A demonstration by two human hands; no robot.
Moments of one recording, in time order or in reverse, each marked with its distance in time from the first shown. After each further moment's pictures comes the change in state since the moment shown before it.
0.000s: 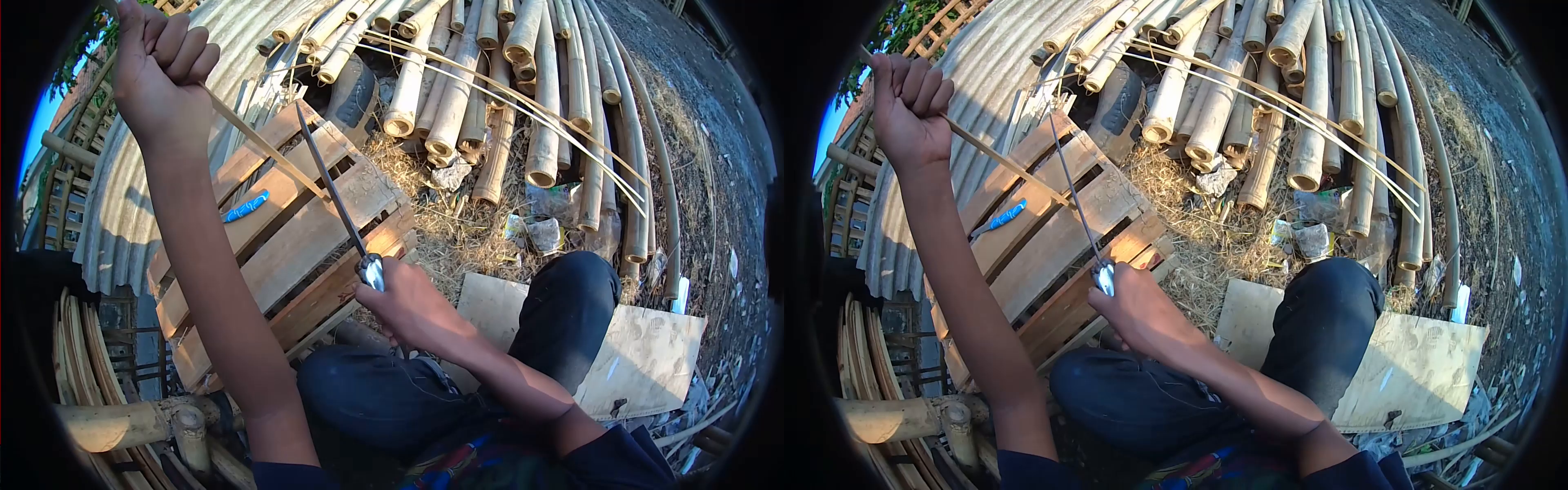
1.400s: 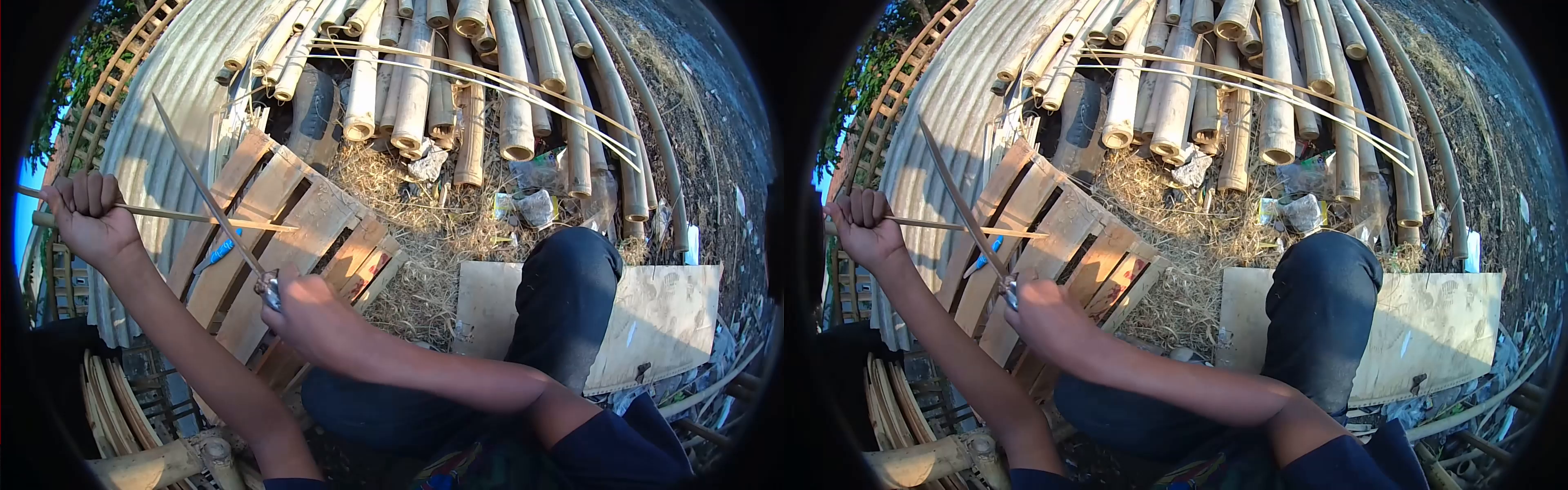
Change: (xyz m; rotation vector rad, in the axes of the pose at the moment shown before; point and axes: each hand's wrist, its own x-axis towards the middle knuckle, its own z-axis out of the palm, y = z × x) left_hand 0.009 0.027 -0.089 -0.078 -0.128 -0.022; right_hand 0.027 -0.020 0.044 0.065 0.259 -0.456
